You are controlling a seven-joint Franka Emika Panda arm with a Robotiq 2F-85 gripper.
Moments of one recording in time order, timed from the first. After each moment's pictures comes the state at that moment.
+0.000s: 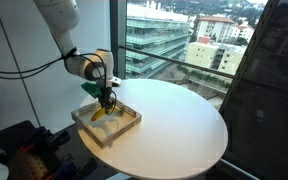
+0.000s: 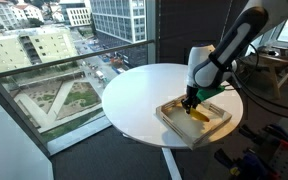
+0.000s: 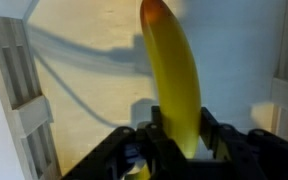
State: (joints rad) arm 0.11 0.45 -0.01 -2.33 0.01 2.73 0.23
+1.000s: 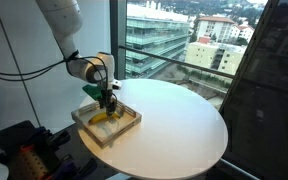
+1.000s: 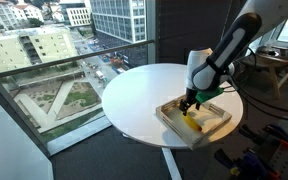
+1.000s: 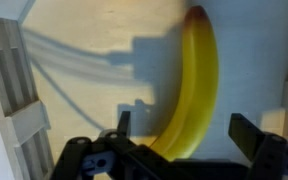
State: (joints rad) arm 0.11 0.49 -0.01 -2.31 0.01 2.73 0.24
